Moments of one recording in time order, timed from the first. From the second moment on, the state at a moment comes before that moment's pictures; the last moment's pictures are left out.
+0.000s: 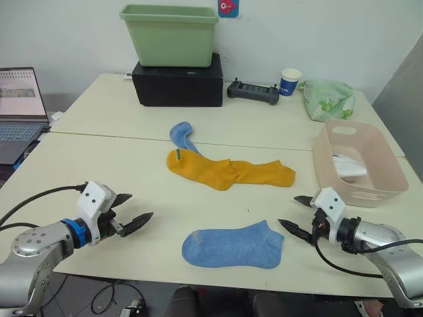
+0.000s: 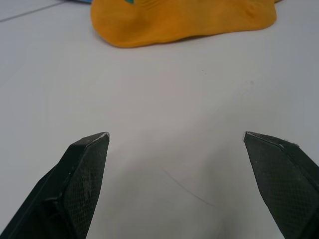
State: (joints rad) left arm 0.14 0.81 0.34 -0.27 -0.47 0.44 -0.82; right arm 0.05 -0.67 -0.04 -0.44 0.32 0.49 0.68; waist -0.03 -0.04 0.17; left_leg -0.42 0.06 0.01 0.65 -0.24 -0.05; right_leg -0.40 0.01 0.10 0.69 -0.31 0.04
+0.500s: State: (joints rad) left arm -0.14 0.74 0.35 -0.10 -0.47 0.54 -0.70; right arm -0.10 -0.69 -0.08 -0.50 0.38 0.62 0.66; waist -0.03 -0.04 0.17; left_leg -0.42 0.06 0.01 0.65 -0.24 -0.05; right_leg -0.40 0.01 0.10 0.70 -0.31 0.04
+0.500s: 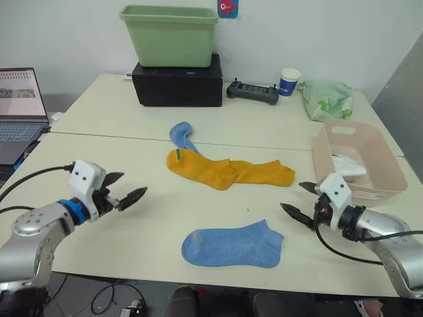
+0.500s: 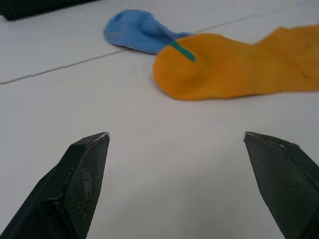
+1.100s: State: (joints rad) left arm -0.94 0.51 0.19 0.65 -0.36 0.71 -0.45; right arm -0.31 -0.63 0.04 -0.65 0.49 0.84 0.59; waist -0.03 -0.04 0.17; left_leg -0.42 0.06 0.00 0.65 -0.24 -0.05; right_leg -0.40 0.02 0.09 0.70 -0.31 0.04
